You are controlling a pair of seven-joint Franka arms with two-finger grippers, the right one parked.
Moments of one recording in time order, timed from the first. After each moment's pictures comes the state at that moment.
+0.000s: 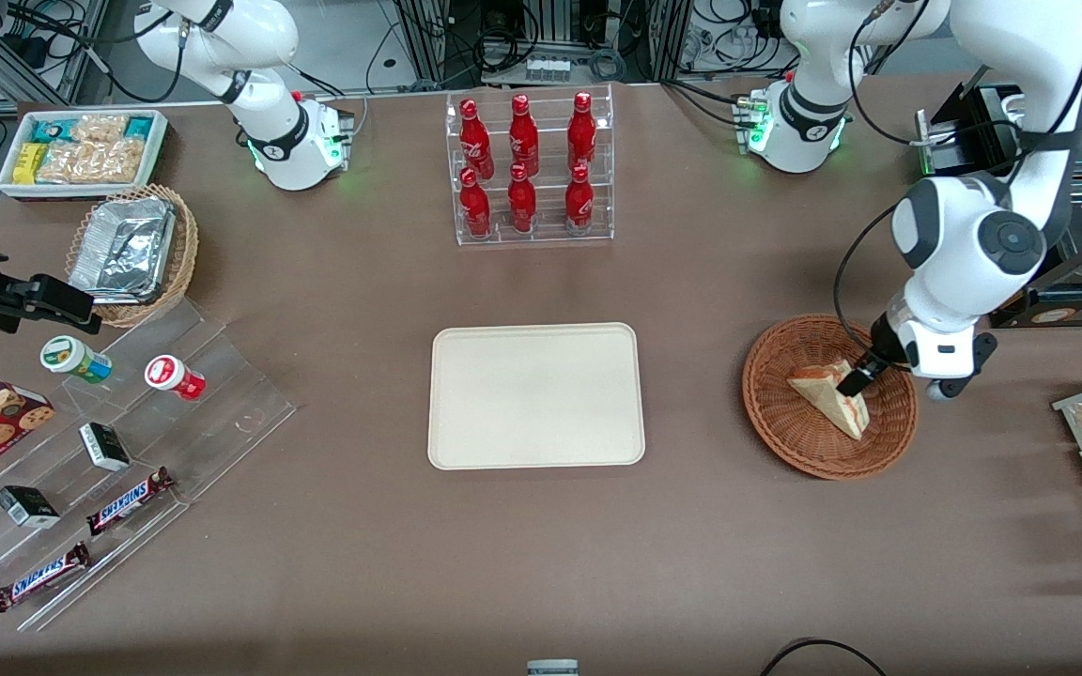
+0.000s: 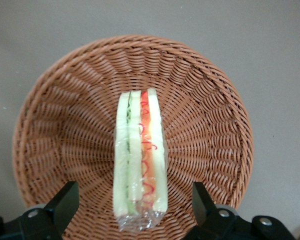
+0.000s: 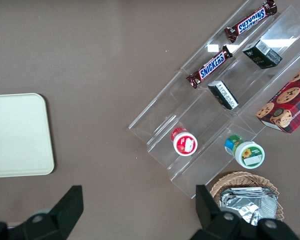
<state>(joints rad) 0.01 0.15 -0.08 -2.27 -0.04 2.52 -0.79</state>
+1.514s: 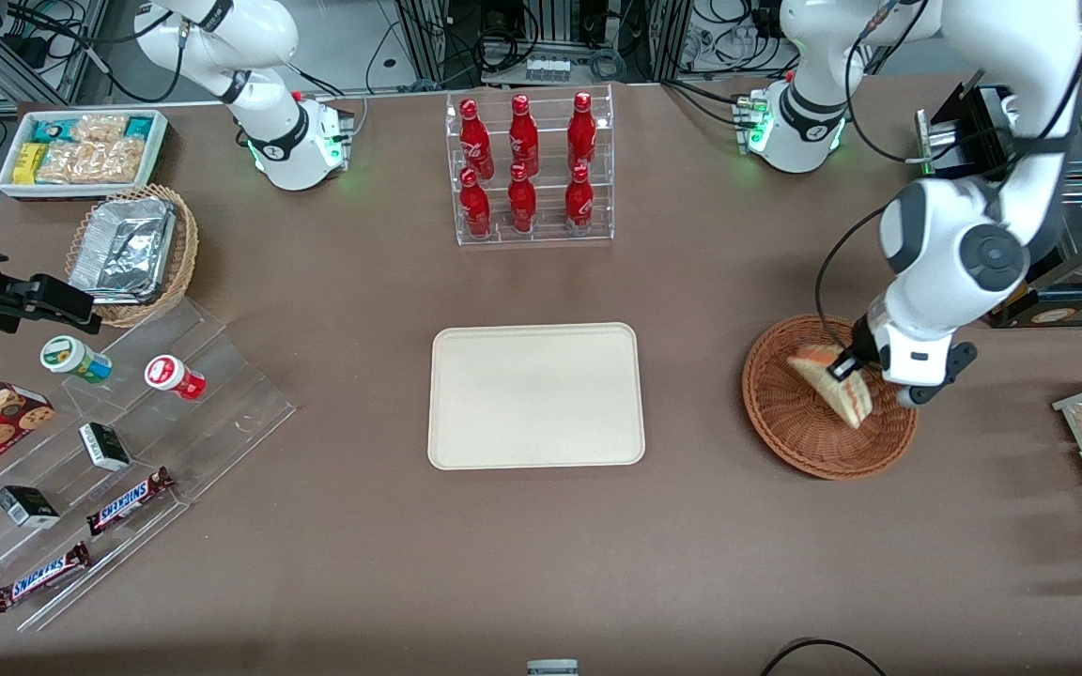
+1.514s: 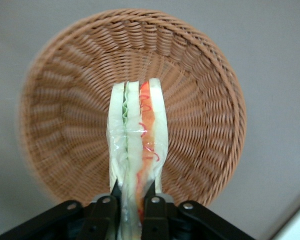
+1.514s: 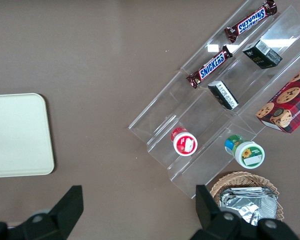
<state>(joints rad) -0.04 0.11 -0.09 -2.14 0.00 2.20 -0.71</state>
